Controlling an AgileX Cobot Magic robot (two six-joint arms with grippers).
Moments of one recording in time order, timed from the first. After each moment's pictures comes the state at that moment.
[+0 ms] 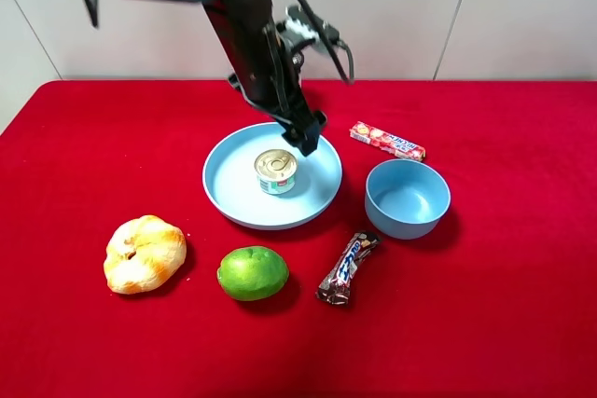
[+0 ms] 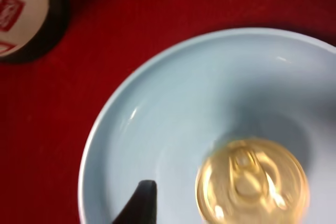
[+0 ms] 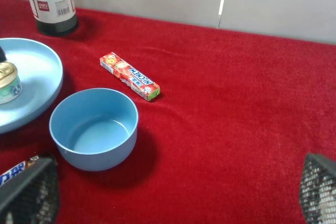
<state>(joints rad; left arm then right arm) -0.66 2.04 -1.59 -0.01 0.74 0.28 0.26 -0.01 -0.50 -0.05 1.02 -0.01</state>
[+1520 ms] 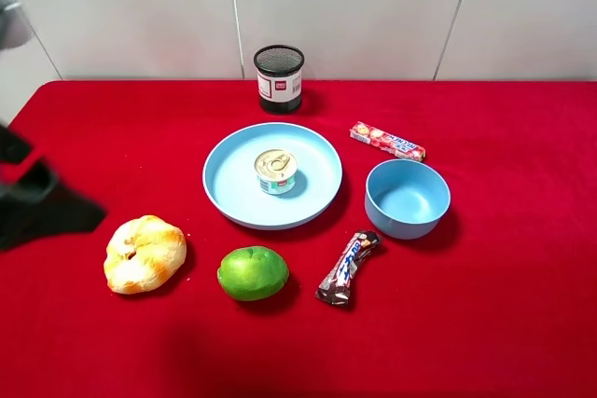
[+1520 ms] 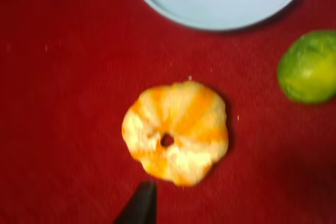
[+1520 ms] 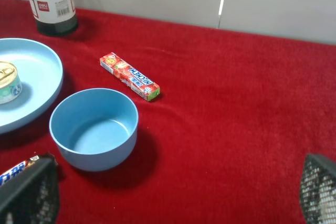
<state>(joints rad) -0.68 0.88 -0.74 0.05 0.90 -0.03 0.26 -0.01 -0.50 -0.05 1.02 -0.01</state>
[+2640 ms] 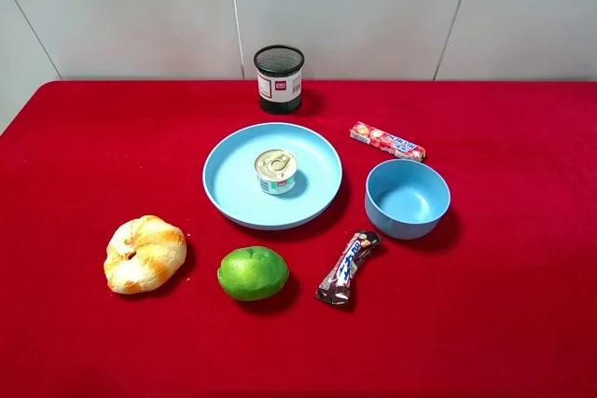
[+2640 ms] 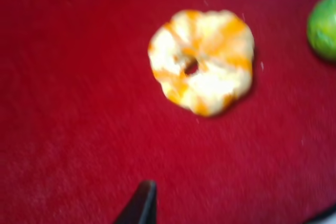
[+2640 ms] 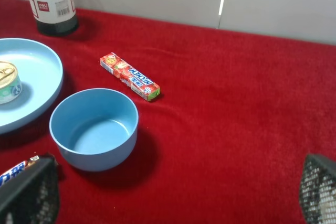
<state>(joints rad) -0.50 0.30 -0.49 0.01 1.05 -0.06 0.26 -0.01 -0.50 -0.05 1.02 -0.01</state>
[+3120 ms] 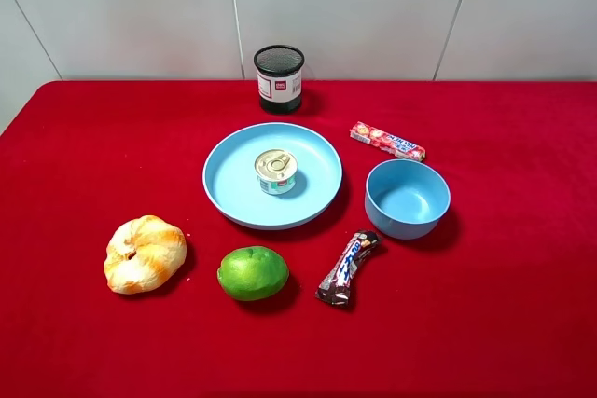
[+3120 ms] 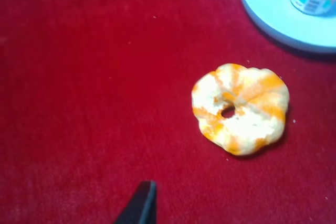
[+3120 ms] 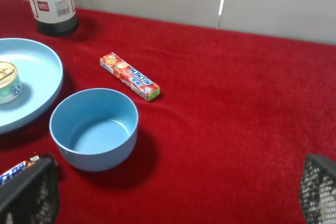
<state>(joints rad) -0.29 0.13 -0.49 0.00 1.06 -0.03 0.26 -0.01 -0.50 -0.05 1.02 -0.01</state>
